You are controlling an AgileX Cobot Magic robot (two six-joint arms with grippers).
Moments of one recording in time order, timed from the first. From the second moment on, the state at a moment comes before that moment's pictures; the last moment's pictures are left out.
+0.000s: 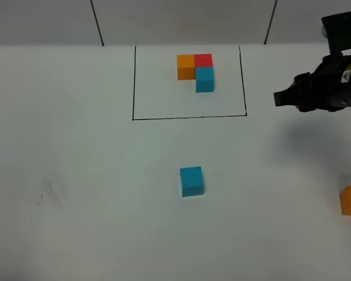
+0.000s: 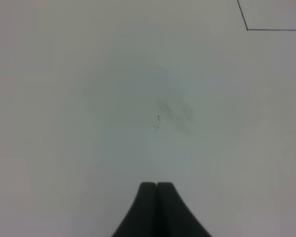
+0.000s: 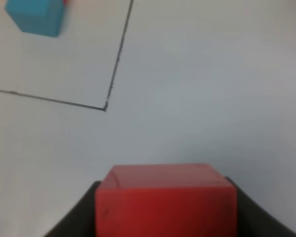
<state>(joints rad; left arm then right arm) -0.04 0.03 -0.51 0.00 1.08 -0.05 0.32 1.50 -0.97 -0.11 0.39 0.17</state>
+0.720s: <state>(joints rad) -0.04 0.03 -0.51 0.00 1.08 -0.05 0.56 1.73 -1.14 -0.11 0.31 0.37</state>
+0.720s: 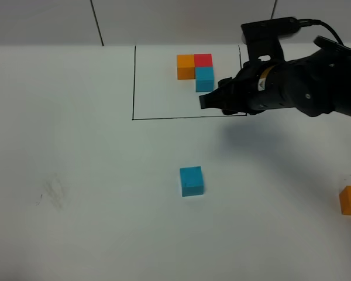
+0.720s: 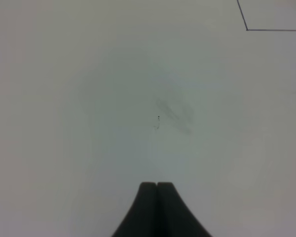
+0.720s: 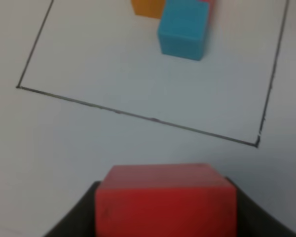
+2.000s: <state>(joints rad) -0.04 0.03 -0.51 0.09 1.08 -0.04 0.61 1.82 -1.20 -0.03 0.38 0.56</state>
